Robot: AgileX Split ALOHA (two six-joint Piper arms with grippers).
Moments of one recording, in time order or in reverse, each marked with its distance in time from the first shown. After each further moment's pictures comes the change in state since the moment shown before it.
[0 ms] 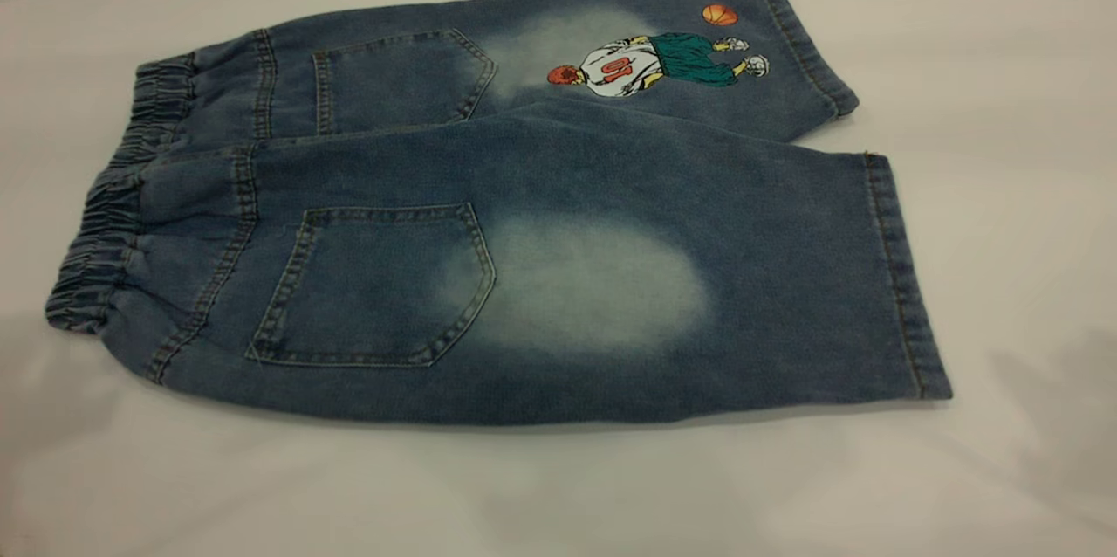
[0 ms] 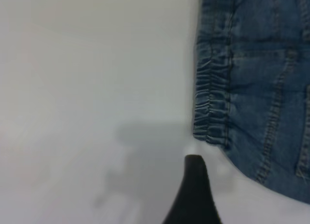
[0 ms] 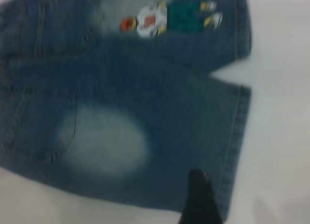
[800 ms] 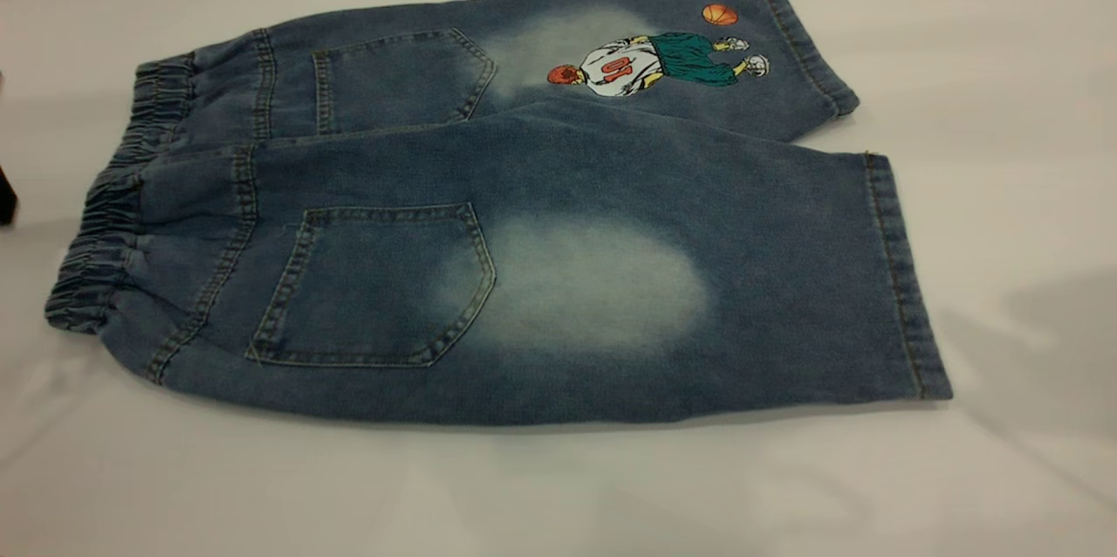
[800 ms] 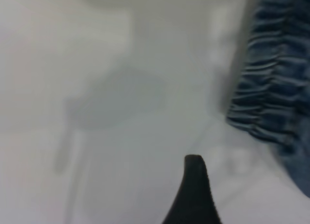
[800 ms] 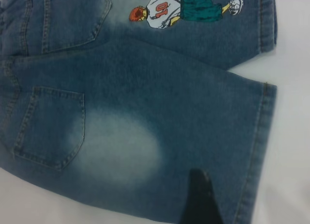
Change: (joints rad) left arm 0.148 0.644 0.000 -0.215 -0.236 0.163; right arm 0.000 0.151 0.000 0.161 -0.081 -0.139
